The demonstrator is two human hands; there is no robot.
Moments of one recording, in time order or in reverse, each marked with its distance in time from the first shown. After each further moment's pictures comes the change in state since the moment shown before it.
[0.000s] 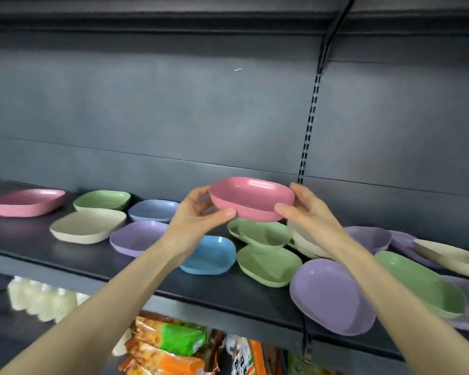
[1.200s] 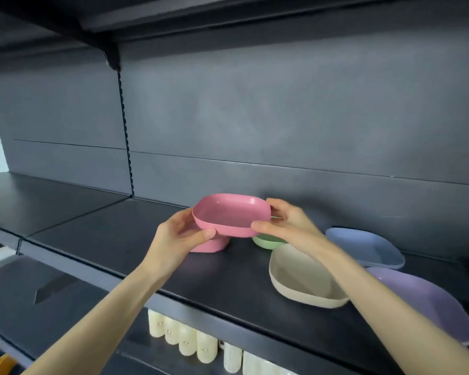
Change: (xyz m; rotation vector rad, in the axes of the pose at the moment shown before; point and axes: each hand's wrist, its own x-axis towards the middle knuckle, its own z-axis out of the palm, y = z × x) left_hand 0.029 0.020 -0.513 0.324 0.244 -0.003; right_hand 0.211 0.036 0.486 -0.018 -0.308 -0.027
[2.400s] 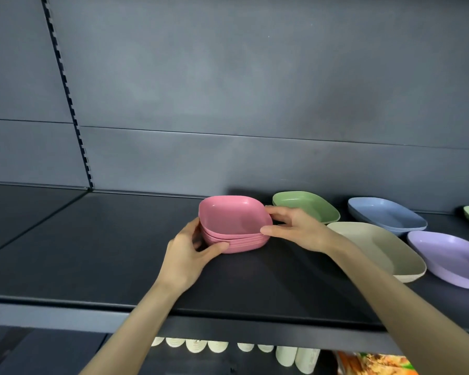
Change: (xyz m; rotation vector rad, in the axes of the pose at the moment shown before) left_hand 0.080 -0.112 -0.095 0.192 -0.239 -0.017; right_hand 0.062 0.040 0.095 -0.236 0.043 0.179
